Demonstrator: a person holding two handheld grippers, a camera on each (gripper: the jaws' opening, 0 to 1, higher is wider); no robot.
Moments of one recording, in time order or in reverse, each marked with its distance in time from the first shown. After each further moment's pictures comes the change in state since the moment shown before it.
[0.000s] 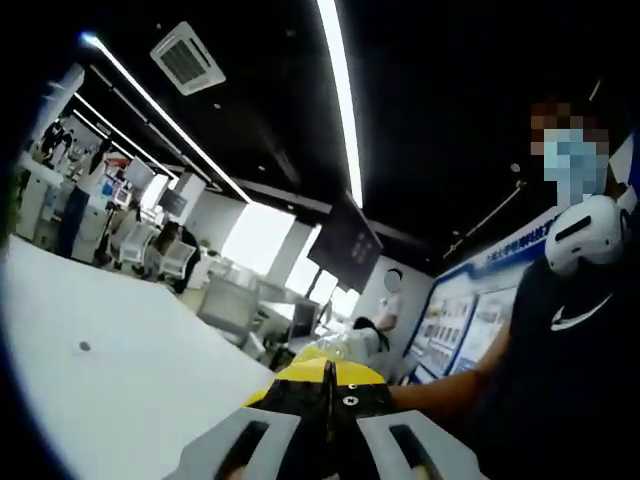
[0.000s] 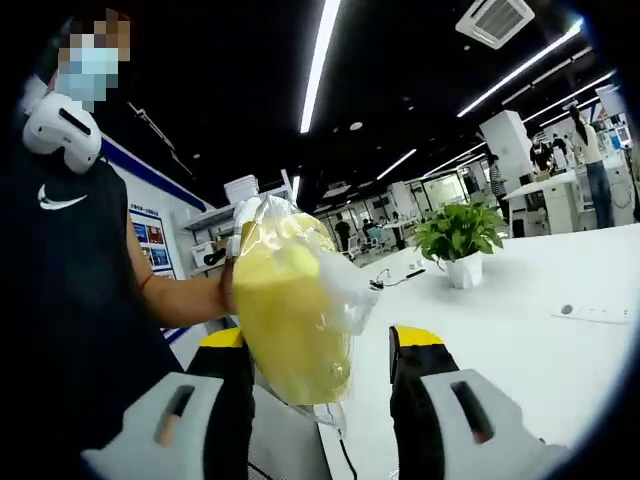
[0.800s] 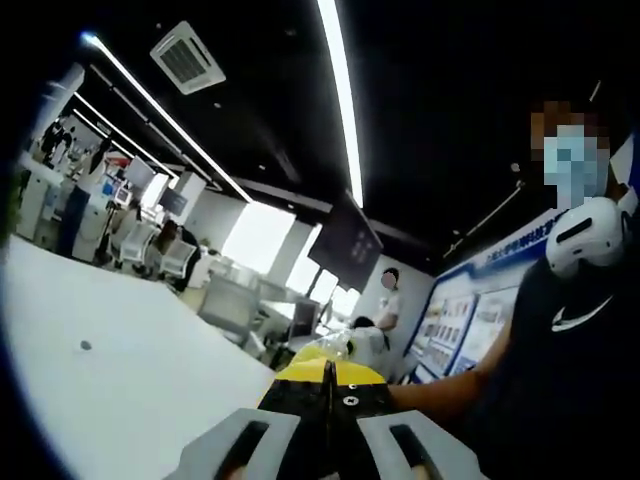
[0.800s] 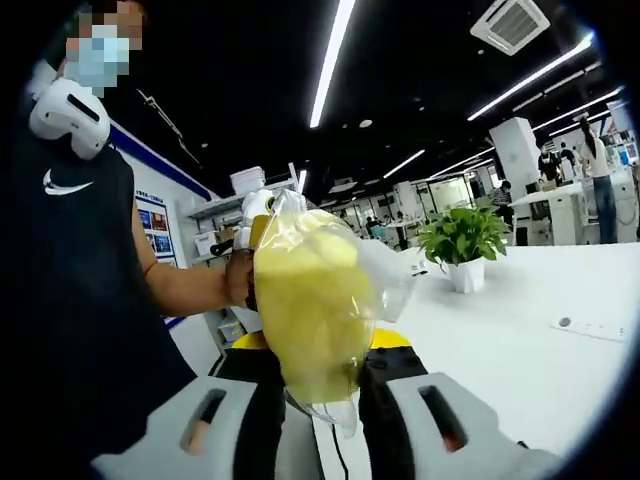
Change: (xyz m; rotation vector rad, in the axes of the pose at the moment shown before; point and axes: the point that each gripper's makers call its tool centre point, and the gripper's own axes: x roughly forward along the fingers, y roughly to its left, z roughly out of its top) left arm -0.002 0.000 -0.002 -0.008 0.004 0.006; right arm -0.001 0.006 -0.002 -0.060 0.041 0.014
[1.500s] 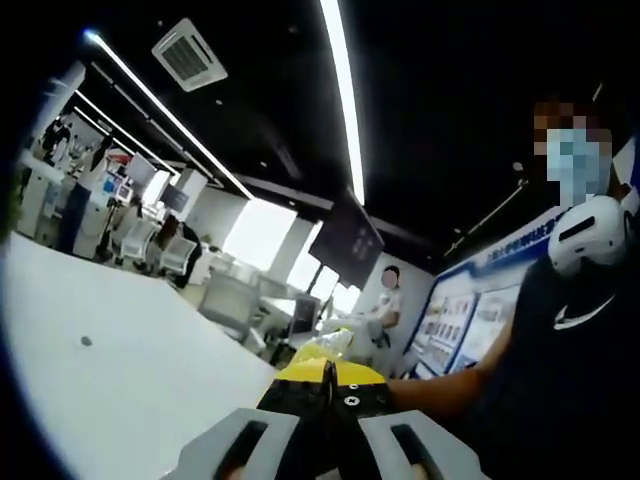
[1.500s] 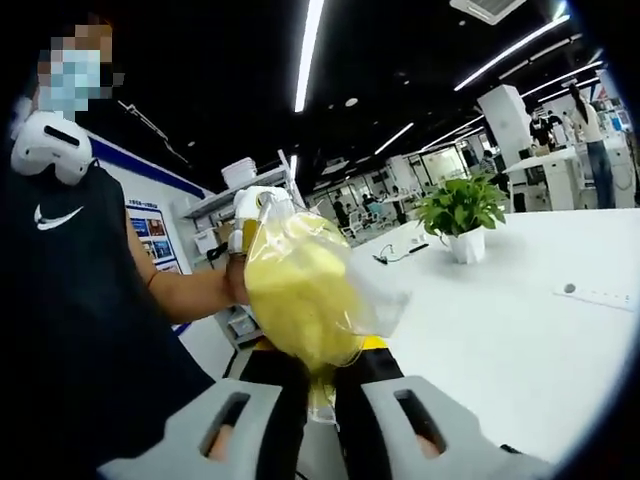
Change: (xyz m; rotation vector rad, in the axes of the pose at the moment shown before) left arm -0.001 -0.001 -0.005 0.000 0.012 0.006; right arm -0.002 0.002 -0.004 0.122 0.077 -0.007
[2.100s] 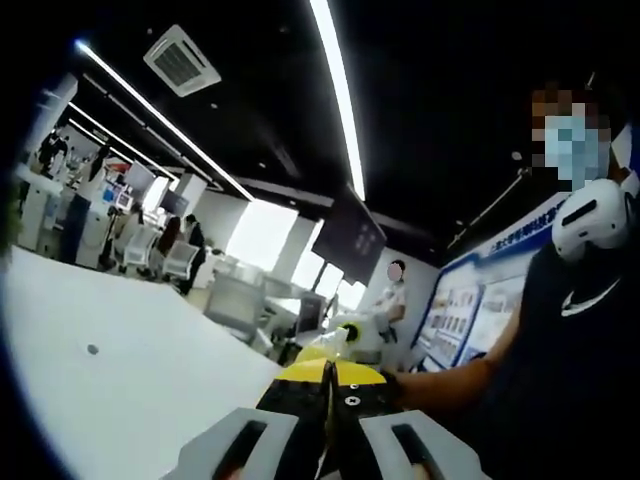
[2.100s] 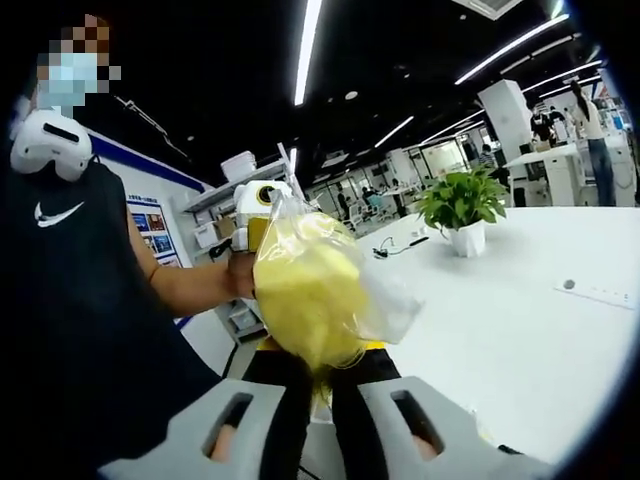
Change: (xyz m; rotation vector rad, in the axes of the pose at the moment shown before) left arm 0.000 0.003 -0.004 0.043 0.014 0.015; right arm -0.002 0.003 -0.005 0.002 0.032 0.000
